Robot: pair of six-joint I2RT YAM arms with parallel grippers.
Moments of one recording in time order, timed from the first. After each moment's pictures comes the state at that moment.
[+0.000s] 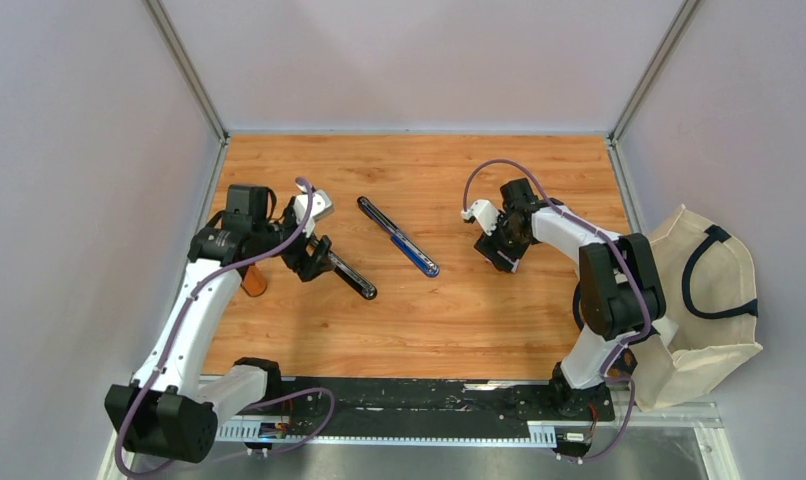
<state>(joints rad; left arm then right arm) -0.14 1.04 1.03 -0.86 0.62 0.57 0.26 1.73 1.09 -0.59 -0.15 -0.71</state>
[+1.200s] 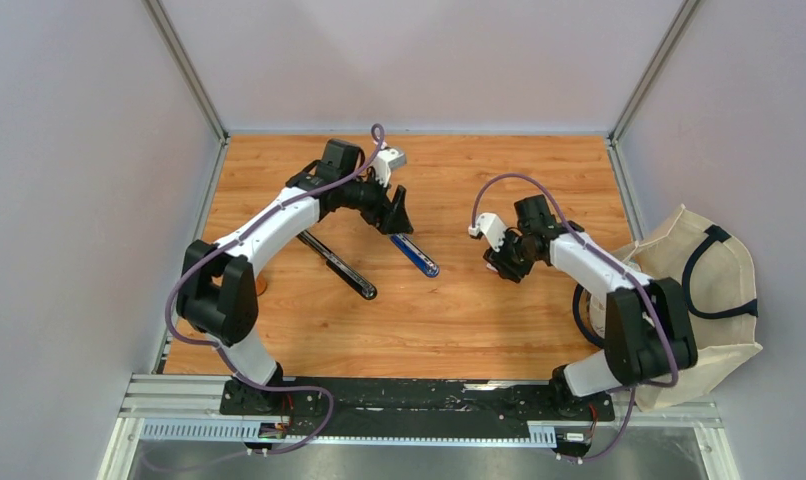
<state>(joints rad) -0.43 1.66 1.34 -0.46 0.70 0.11 0.26 1.52 0.90 -0.56 -0.26 -0.78</state>
